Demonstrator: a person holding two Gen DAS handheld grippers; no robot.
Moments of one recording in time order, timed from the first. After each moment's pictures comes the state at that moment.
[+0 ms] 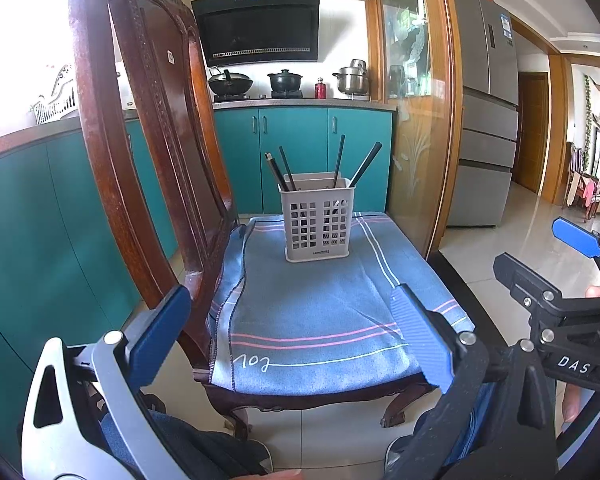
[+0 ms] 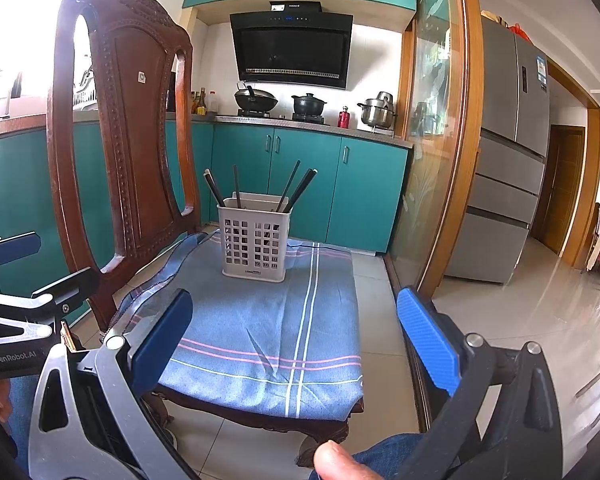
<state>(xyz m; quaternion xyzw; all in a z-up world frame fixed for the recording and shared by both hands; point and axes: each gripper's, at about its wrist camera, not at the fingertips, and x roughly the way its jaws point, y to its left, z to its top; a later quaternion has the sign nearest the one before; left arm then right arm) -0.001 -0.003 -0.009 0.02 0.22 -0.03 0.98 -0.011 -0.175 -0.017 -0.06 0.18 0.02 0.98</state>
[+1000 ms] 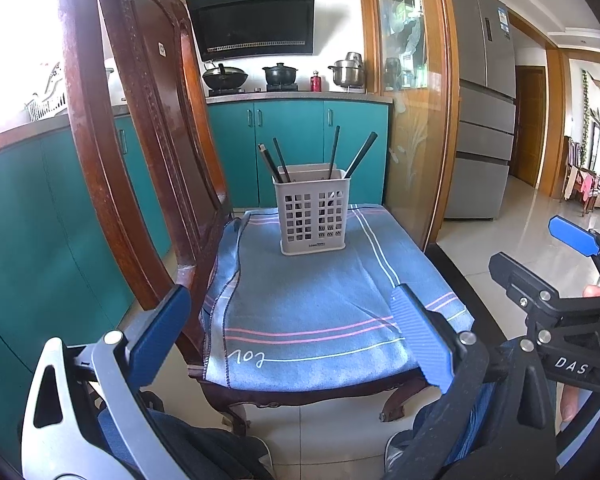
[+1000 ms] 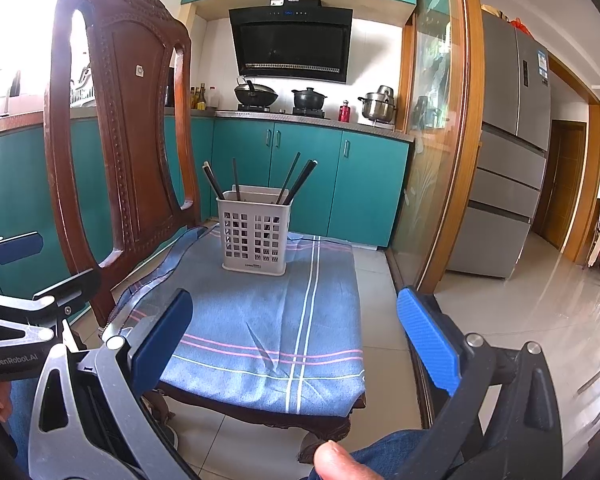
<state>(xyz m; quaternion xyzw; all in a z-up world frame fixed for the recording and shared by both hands) 0.003 -0.002 -0.017 0.02 0.23 -0.04 0.97 -0.008 -0.173 -0.030 -0.06 0.19 0.02 0.98</state>
